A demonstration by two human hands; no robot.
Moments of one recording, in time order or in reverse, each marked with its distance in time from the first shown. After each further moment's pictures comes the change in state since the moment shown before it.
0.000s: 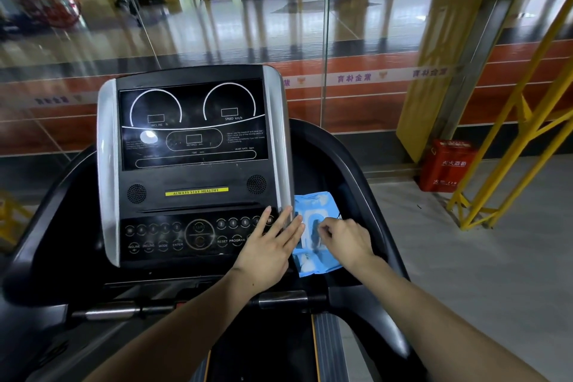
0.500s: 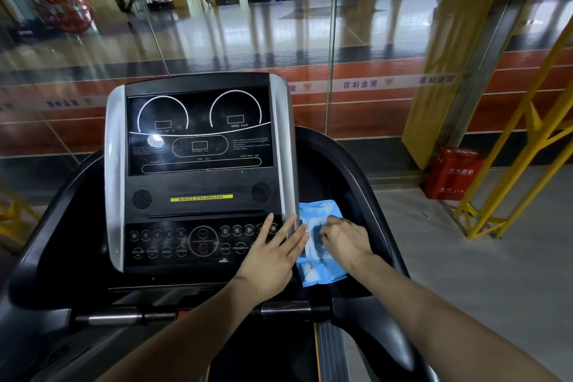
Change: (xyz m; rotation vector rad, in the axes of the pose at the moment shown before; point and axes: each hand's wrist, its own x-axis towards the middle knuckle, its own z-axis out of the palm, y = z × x) left_hand 0.002 -0.002 0.002 -0.027 -0.043 0.009; right_hand 0.025 -0.009 -0.002 -0.192 -0.117 -0.123
